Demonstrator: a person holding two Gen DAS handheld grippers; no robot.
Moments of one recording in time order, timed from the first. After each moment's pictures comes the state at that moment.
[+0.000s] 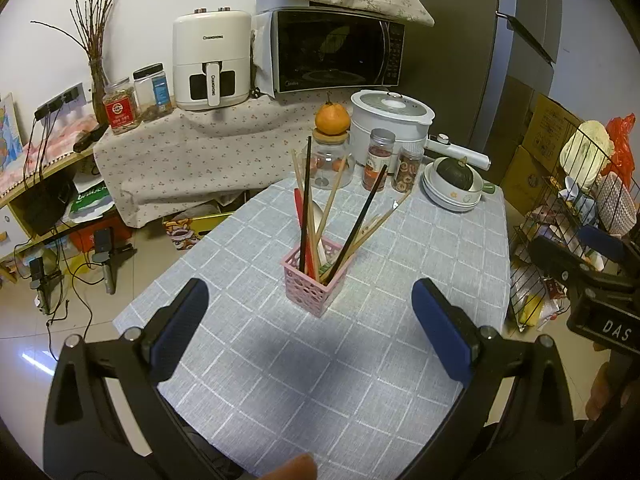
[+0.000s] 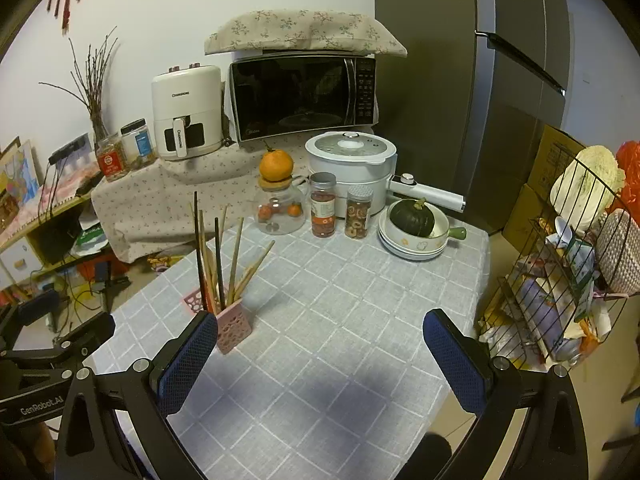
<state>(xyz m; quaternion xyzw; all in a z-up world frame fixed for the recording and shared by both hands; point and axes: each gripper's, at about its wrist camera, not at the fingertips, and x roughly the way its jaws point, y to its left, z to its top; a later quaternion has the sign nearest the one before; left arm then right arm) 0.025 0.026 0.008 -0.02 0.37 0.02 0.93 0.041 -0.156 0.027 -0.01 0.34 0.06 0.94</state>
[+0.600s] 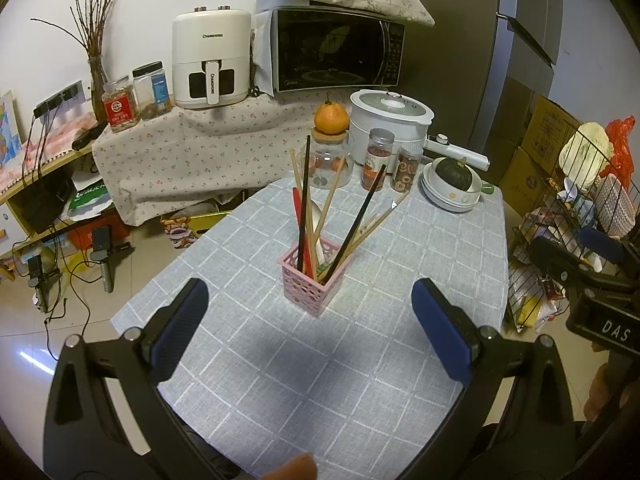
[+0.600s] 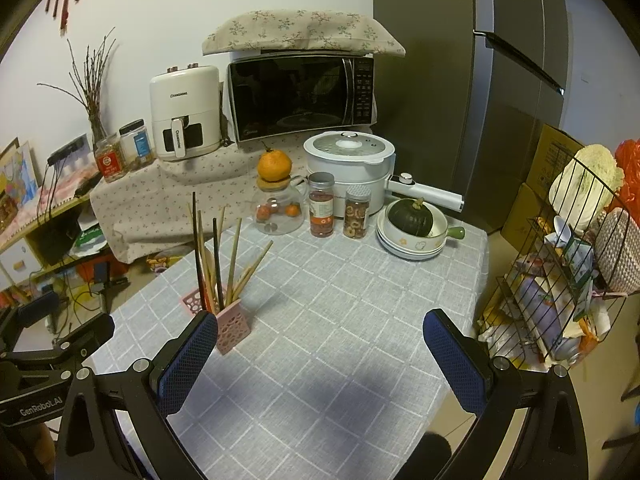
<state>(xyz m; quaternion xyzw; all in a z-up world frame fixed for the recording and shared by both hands) 0.026 0.024 0.008 -0.02 0.37 0.02 0.93 0.042 -0.158 0.028 -0.01 0.34 0.07 0.94</state>
